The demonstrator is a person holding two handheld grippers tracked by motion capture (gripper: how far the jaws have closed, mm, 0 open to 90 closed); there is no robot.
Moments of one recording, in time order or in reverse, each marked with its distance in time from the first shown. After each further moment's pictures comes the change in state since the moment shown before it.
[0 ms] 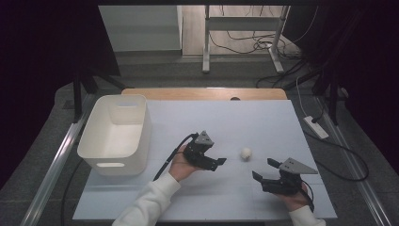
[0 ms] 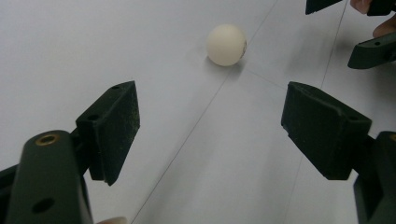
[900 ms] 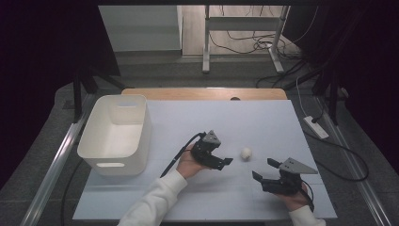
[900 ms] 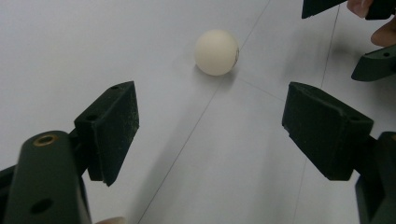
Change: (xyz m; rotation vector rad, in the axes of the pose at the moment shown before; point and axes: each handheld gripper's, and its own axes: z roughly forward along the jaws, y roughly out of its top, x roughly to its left) left arm 0.001 0.009 0.020 0.006 -0.045 0.012; right arm 0.000 0.000 0.000 -0.001 0.002 0.004
